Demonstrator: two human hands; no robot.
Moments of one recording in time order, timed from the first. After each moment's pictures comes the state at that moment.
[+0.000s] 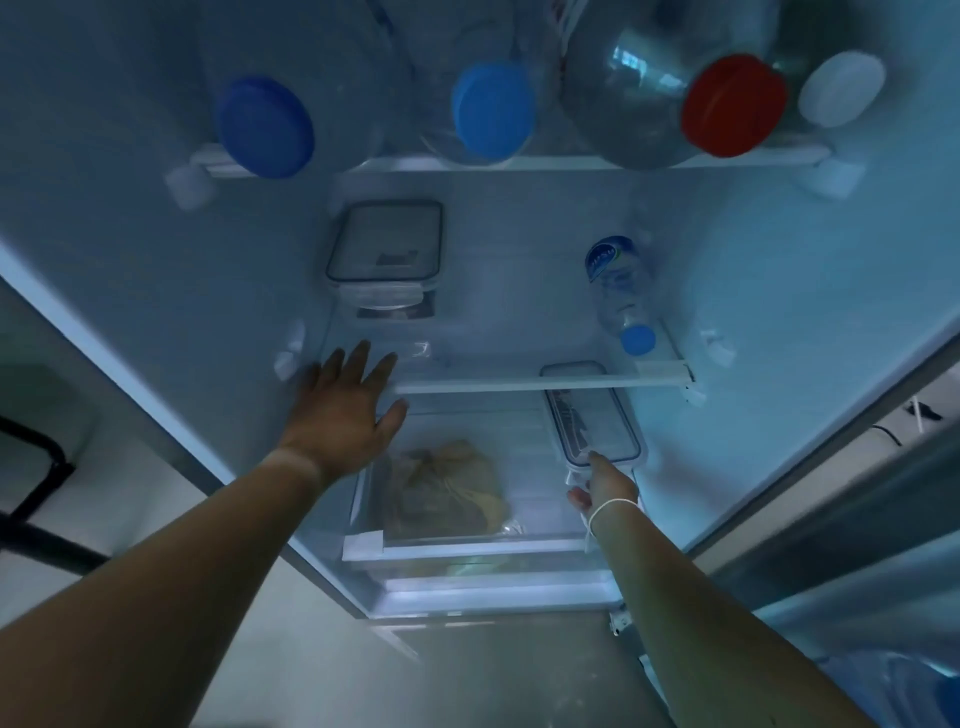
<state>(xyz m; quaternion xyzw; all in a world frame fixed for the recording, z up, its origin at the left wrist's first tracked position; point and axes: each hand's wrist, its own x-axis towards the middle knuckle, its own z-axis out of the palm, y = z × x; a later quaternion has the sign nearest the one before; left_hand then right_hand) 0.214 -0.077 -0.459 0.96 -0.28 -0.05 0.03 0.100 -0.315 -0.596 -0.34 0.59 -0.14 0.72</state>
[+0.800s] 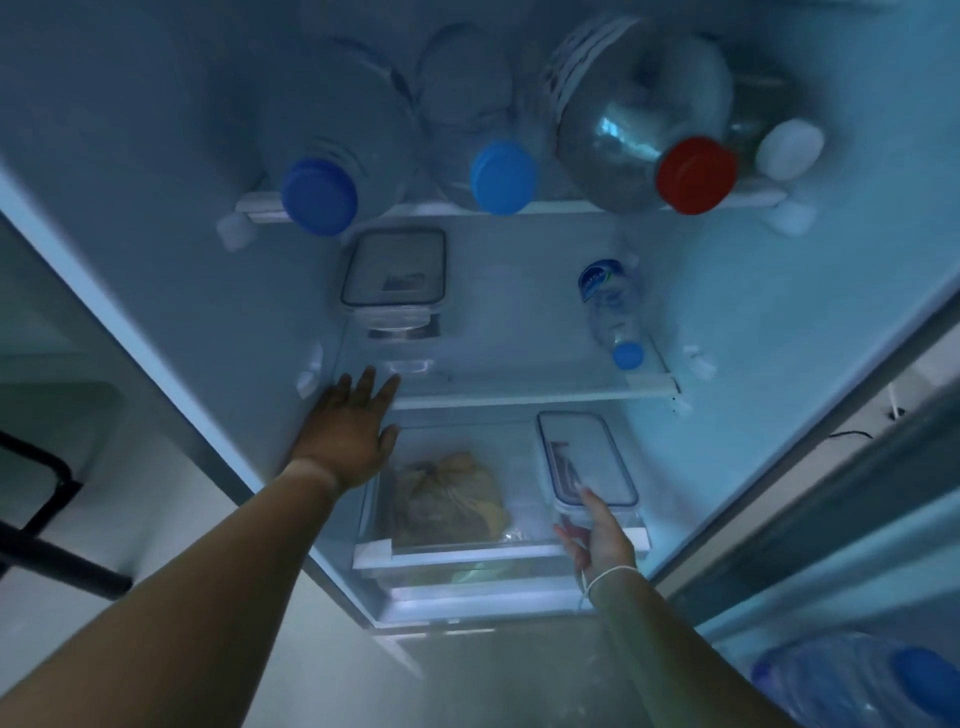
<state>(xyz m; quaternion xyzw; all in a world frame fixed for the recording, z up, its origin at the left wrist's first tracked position) 0.222 -0.066 -0.464 0.95 -0.30 -0.07 -0.03 0.054 -0.260 -0.566 -0.26 0.53 -0.16 0.79</state>
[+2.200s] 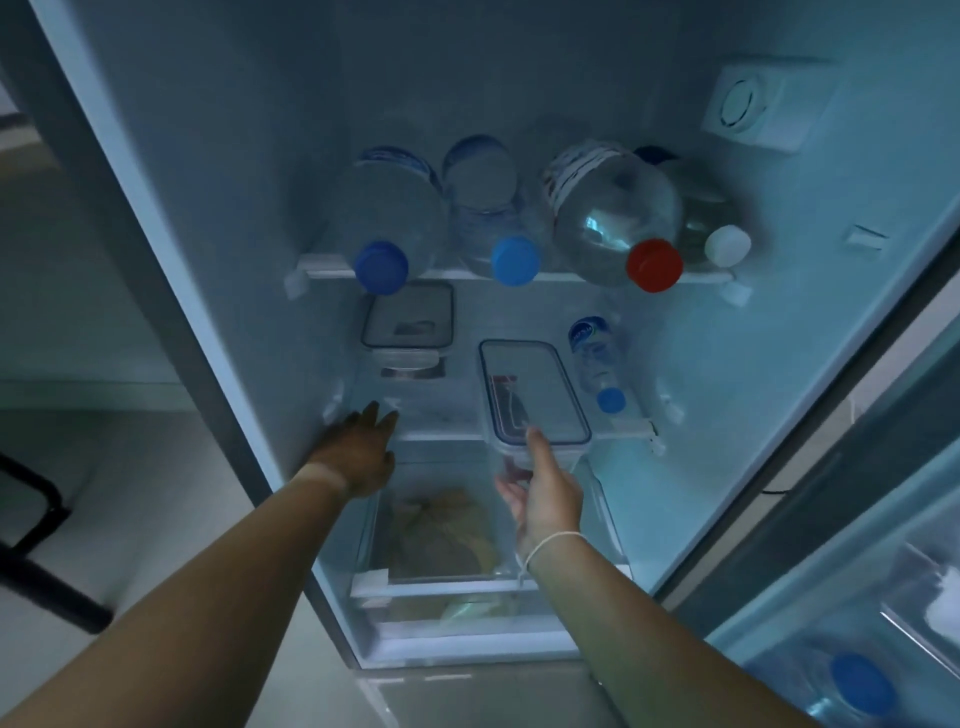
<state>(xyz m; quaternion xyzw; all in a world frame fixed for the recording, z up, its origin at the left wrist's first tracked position) 0.211 -0.064 -0.426 0.95 -0.29 -0.13 -0.01 0.081 -0.206 -0.438 -0.33 0.40 -0.22 0.82</state>
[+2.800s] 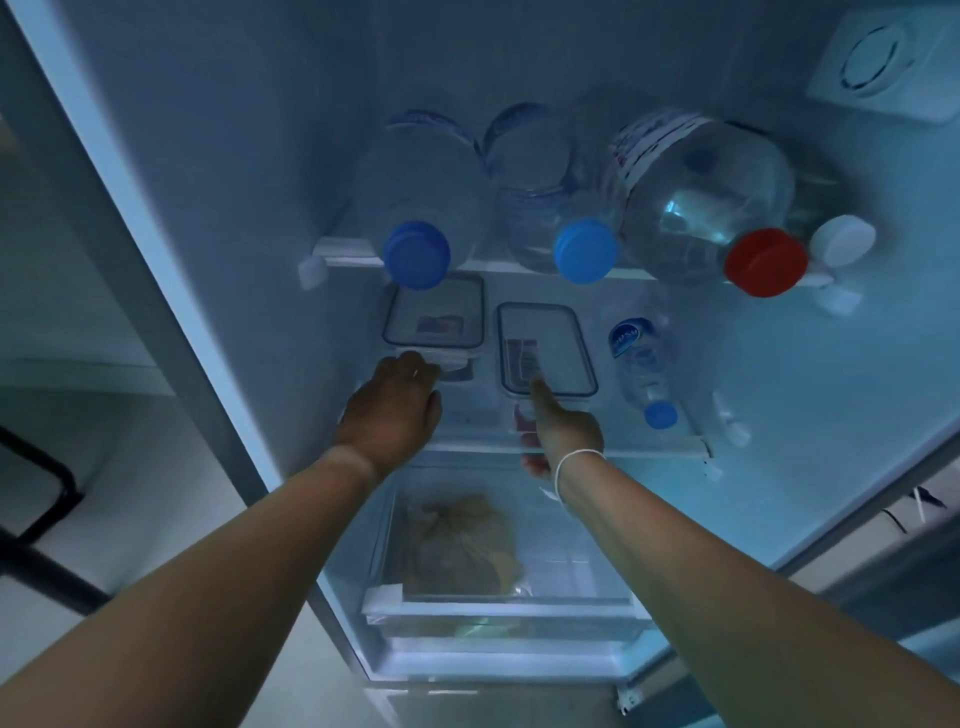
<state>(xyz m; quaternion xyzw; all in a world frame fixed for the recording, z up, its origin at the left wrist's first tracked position) 0.234 -0.085 -0.416 0.93 -0.33 0.07 0.15 0.162 -0.242 -0.430 -0.61 0.44 -0.10 0.65</state>
